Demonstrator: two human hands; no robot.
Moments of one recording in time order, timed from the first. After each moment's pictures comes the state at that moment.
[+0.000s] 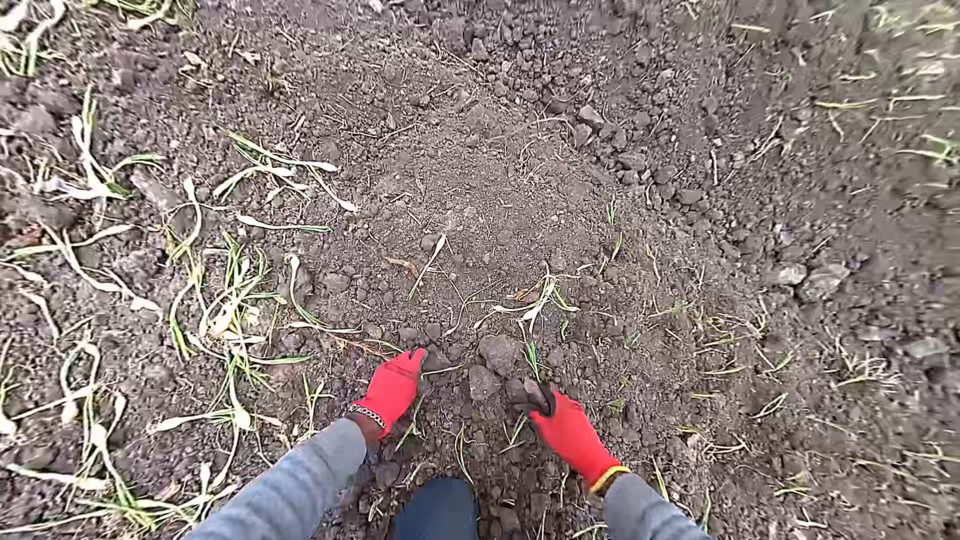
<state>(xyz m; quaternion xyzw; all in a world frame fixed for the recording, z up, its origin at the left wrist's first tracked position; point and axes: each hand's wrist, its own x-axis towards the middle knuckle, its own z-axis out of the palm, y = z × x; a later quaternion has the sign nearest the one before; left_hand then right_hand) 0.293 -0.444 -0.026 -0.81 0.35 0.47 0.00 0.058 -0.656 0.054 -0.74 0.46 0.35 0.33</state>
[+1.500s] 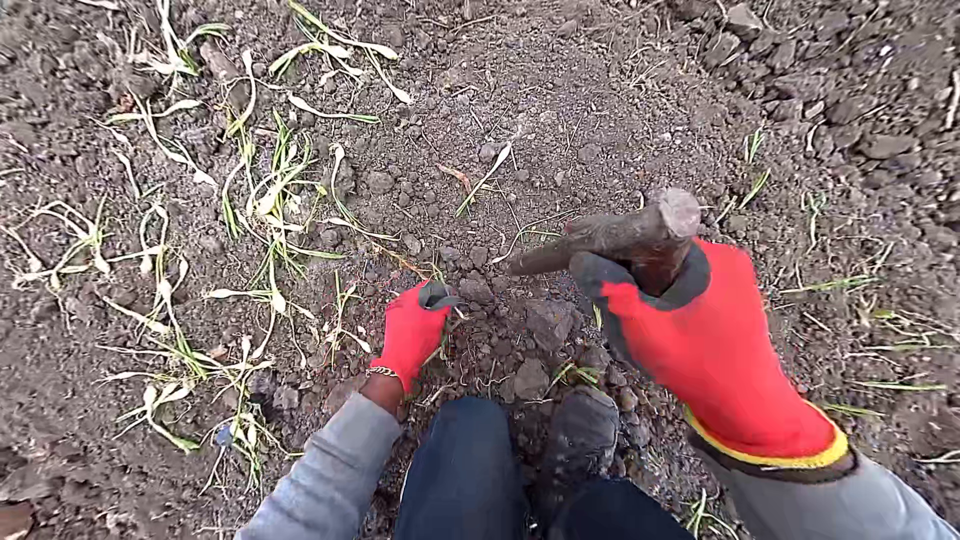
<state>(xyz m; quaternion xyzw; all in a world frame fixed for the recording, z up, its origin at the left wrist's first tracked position) 0.247 -0.422 0.023 -0.86 0.00 0.37 -0.36 0.157 -0.658 0.163 -0.87 0.23 0.01 0.43</state>
